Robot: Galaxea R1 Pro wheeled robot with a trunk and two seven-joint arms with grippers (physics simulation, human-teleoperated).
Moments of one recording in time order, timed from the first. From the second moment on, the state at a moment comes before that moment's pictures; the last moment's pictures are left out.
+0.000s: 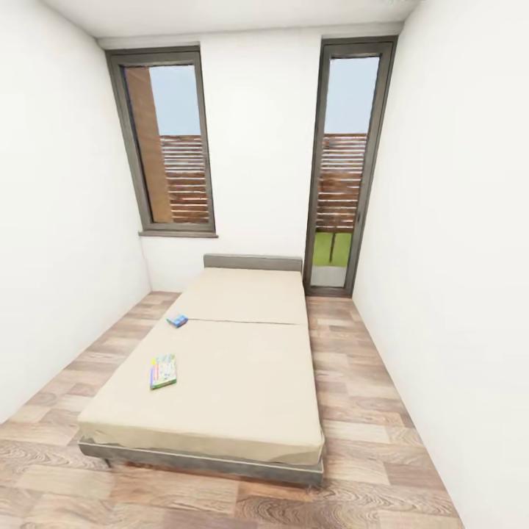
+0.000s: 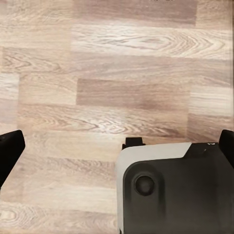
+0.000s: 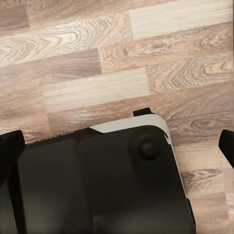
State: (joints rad) left arm -0.10 0.07 -0.01 -0.27 -0.01 -0.10 -0.01; right arm -0.03 0.05 -0.07 -0.19 -0.19 -0.21 -0.02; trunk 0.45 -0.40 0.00
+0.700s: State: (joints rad) left arm -0.09 0.07 -0.01 -0.27 -0.01 -0.10 -0.01; right arm -0.03 0.05 -0.07 -0.19 -0.18 -0.21 -0.02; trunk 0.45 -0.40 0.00
